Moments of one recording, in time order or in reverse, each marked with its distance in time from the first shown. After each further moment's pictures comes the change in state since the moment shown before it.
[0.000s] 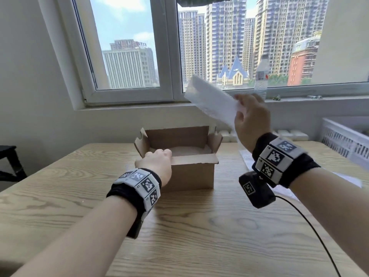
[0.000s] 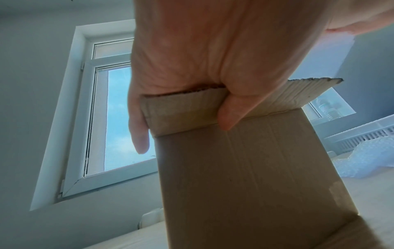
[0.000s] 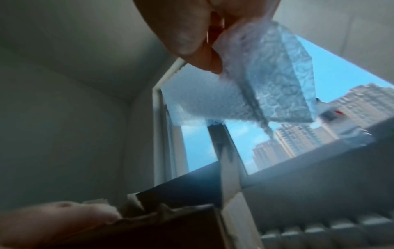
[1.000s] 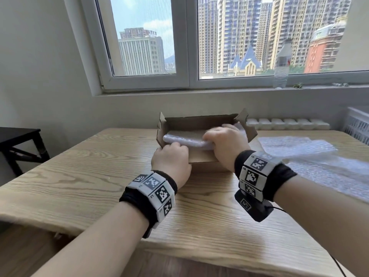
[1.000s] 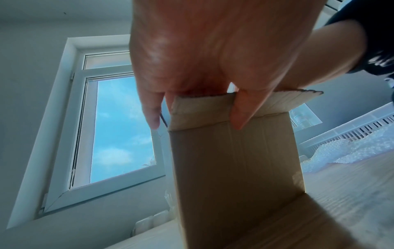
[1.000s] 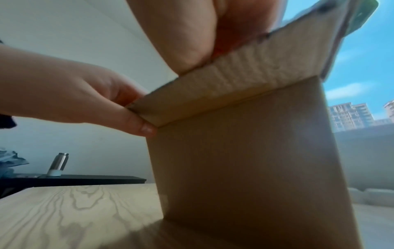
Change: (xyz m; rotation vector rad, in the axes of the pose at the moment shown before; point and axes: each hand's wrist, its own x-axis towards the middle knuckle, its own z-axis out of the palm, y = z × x) left_hand -0.047 -0.024 0.018 0.002 0.211 0.132; right_hand -0.082 -0.060 0.043 -0.221 -0.630 -0.226
